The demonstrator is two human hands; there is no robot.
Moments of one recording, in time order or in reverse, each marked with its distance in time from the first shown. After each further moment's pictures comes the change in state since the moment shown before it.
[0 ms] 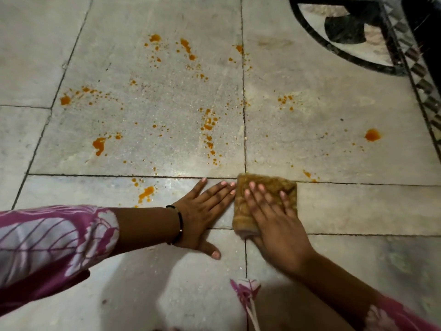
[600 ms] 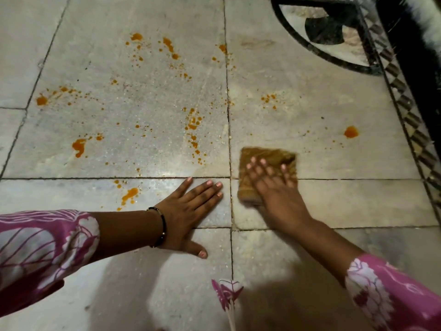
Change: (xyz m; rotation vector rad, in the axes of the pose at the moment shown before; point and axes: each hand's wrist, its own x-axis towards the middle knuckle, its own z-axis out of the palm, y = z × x) left_hand 0.001 0.000 0.003 0.010 0.015 0.023; right_hand 0.030 0.051 -0.011 0.063 -0.066 0.086
